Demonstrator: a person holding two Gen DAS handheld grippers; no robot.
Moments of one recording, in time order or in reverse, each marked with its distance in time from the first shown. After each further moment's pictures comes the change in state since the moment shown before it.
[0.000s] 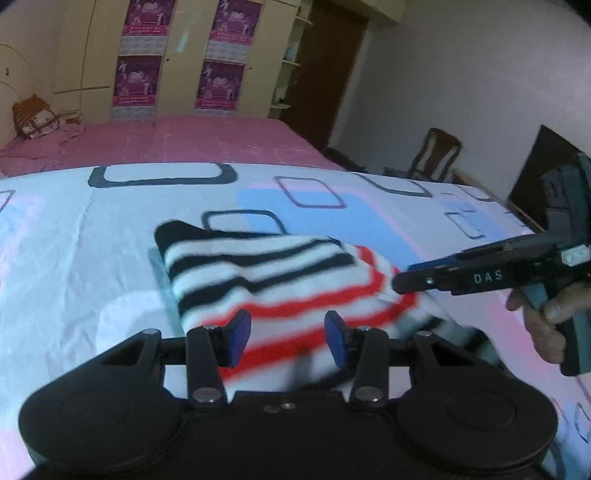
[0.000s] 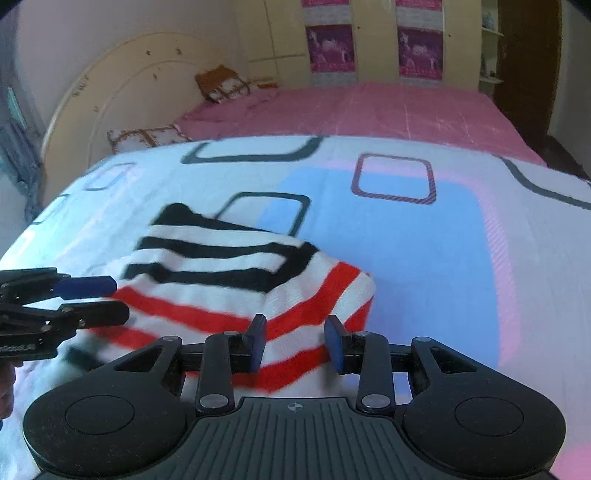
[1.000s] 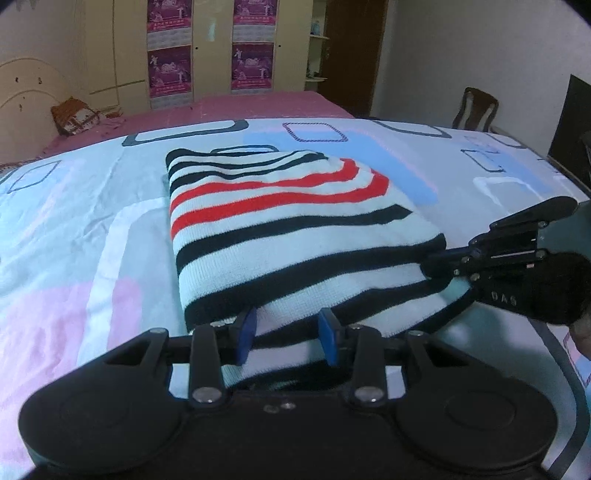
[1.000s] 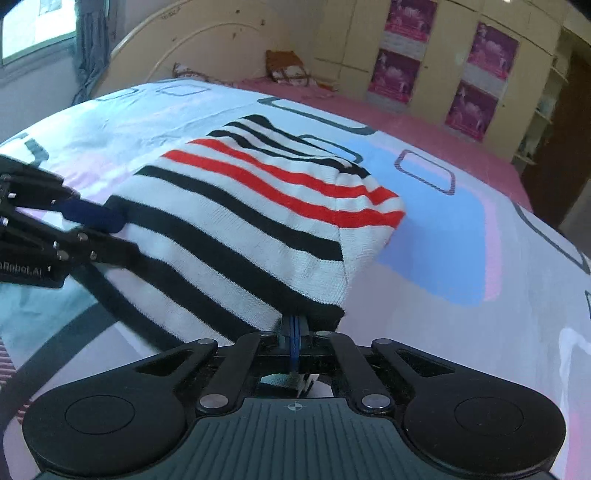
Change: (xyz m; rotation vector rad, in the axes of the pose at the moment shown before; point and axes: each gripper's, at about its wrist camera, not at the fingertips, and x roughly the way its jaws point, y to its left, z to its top) left arm -0.025 -0.085 -0.078 0.047 0.082 0.231; right arm -0.030 0.045 -0.118 -0.322 -0.006 -0.097
